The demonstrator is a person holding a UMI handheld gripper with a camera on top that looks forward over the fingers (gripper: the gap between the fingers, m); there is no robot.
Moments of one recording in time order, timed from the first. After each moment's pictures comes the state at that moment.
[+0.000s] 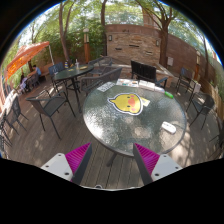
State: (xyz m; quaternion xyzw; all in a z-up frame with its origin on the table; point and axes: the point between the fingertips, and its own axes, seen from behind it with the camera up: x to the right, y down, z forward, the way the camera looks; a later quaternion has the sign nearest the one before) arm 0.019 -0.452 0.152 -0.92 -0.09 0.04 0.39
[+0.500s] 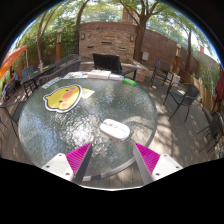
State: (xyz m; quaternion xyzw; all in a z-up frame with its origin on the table) arm 0.296 -0.314 0.026 -0.92 0.00 -0.05 0.40
